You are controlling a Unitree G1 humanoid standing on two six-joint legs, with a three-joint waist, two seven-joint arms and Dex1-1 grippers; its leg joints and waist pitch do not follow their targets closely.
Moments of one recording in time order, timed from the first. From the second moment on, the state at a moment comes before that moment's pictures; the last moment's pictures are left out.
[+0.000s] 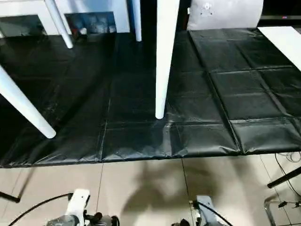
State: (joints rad) left arm -0.20 0.13 -0.01 1.24 0.02 0.07 -0.23; right arm -0.21 -0.22 -0.06 1.35 0.05 0.13 0.38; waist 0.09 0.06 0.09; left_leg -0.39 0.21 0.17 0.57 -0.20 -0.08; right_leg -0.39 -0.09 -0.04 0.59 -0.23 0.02
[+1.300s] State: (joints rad) left arm -0.19 0.13 -0.01 1.23 0.02 0.06 -0.23; right arm -0.19 -0.22 -0.09 1.34 0.08 0.12 0.38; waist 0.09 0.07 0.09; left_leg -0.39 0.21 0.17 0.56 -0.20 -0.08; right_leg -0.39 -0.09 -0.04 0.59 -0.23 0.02
